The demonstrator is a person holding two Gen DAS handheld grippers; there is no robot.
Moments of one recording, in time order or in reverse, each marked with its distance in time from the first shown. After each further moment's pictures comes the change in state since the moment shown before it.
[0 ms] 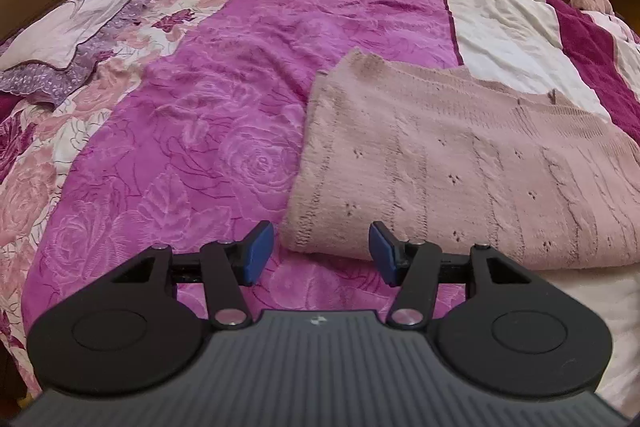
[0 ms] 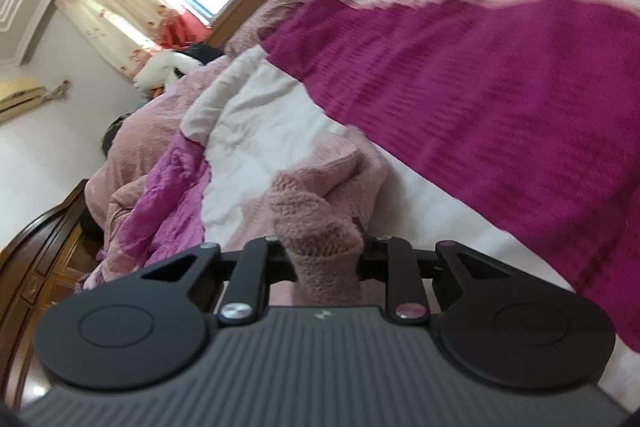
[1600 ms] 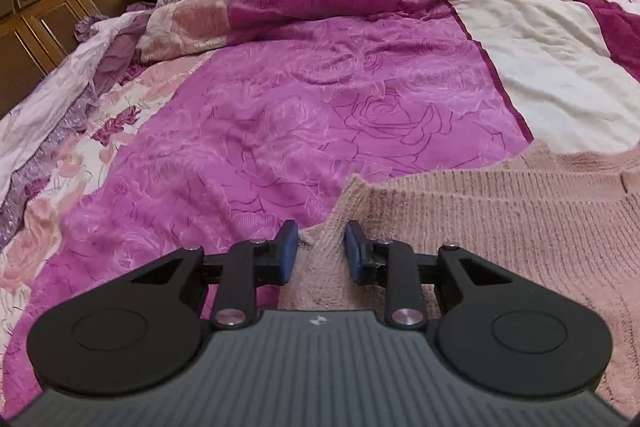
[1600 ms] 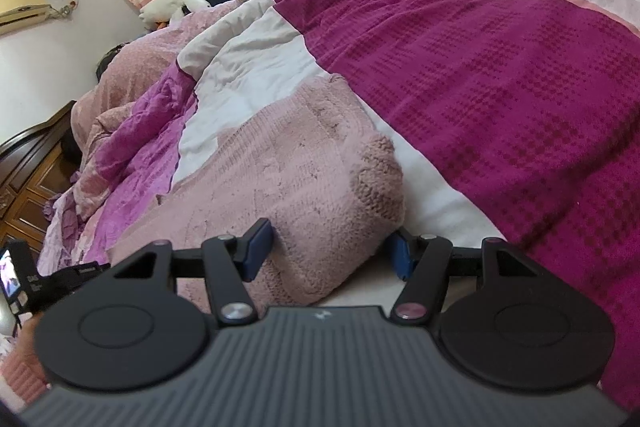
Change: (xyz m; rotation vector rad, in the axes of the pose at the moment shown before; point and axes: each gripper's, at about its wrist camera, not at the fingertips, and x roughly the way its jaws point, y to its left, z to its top) left arm 0.161 -0.027 0.112 0.176 -0.161 0.074; right arm -0.010 -0.018 -0.022 -0.165 0.119 -0.053
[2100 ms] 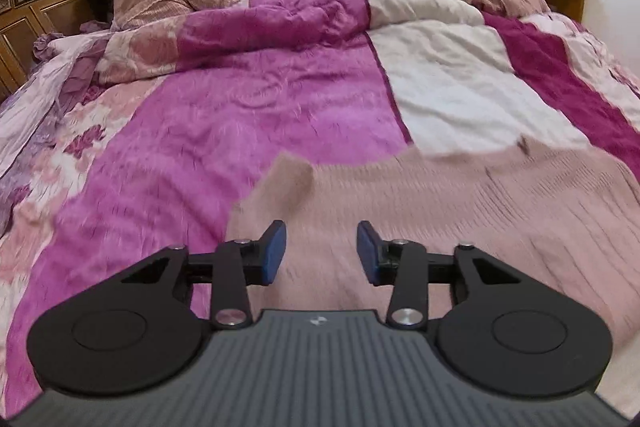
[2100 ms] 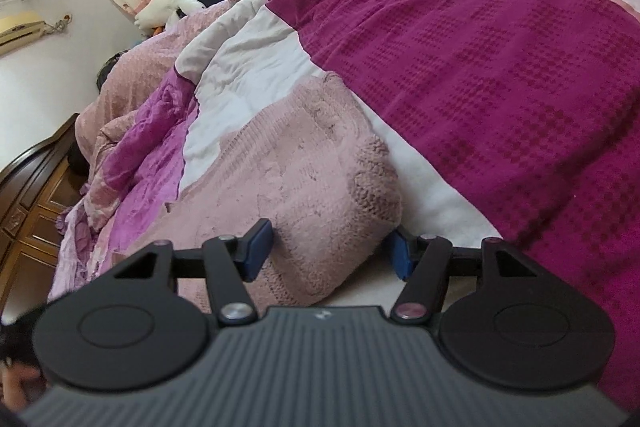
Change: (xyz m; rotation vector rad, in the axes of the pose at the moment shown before) left arm -0.093 -0.007 -0.011 0.021 -0.059 -0.203; right arm 0.000 -0.005 0.006 0.052 0.029 0.017
